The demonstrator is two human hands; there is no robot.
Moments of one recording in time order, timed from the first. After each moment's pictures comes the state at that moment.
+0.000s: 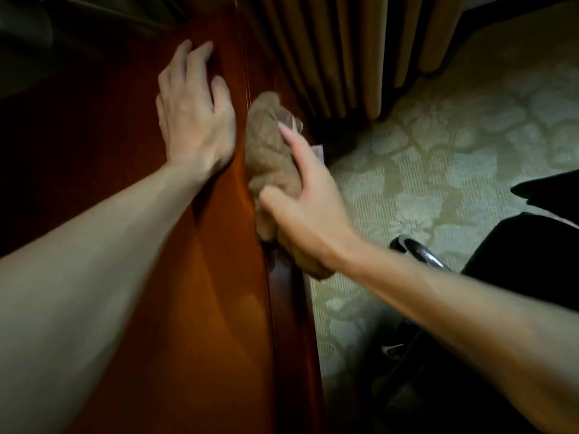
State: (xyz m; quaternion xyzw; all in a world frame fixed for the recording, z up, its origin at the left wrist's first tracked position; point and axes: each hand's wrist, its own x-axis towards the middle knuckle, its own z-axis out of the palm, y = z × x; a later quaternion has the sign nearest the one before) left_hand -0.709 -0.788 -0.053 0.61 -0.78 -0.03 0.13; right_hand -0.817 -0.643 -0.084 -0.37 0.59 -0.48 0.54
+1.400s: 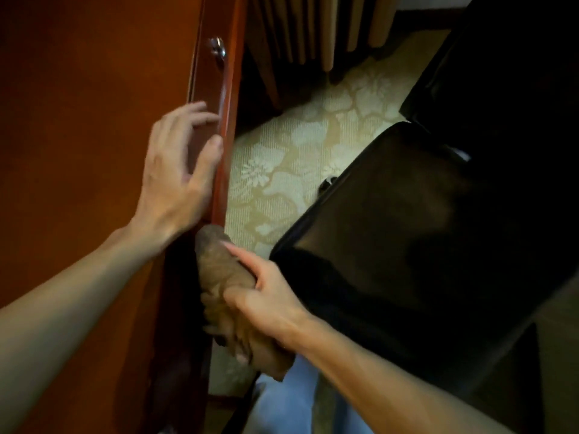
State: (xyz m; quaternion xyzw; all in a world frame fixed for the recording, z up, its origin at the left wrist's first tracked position) left_hand -0.663 -0.382 -0.032 0.55 -0.78 -0.19 0.23; right_hand -0.784 -0.234 -0.074 -0.30 0.50 -0.30 0.75
